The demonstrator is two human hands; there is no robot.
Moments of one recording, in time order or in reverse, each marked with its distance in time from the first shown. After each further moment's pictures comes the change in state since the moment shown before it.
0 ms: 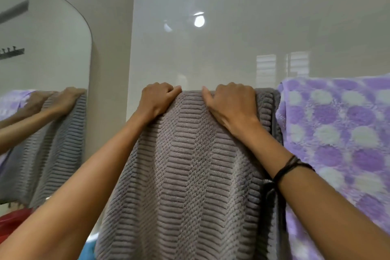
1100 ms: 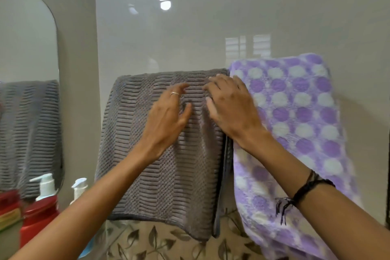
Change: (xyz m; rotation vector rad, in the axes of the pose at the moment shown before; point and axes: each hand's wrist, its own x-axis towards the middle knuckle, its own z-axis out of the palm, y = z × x) left_hand -0.127 0.137 -0.039 -0.358 0.047 0.105; right_hand -0.097 0.037 -0.078 0.025 -0.061 -0.112
